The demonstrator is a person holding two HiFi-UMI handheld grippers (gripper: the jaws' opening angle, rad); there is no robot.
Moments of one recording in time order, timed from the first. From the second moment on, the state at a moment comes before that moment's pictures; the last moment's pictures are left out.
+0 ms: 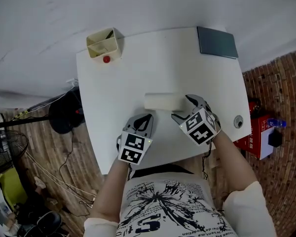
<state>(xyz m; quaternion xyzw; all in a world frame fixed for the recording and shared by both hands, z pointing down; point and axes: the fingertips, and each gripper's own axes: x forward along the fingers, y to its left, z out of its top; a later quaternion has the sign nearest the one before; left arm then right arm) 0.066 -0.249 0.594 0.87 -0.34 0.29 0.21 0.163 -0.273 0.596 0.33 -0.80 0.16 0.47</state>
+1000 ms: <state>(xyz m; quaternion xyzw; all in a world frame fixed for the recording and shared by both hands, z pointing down) 0.069 -0.269 0.622 0.85 -0.34 0.30 0.28 0.159 -0.287 0.608 0.25 -0.80 0.13 0.53</state>
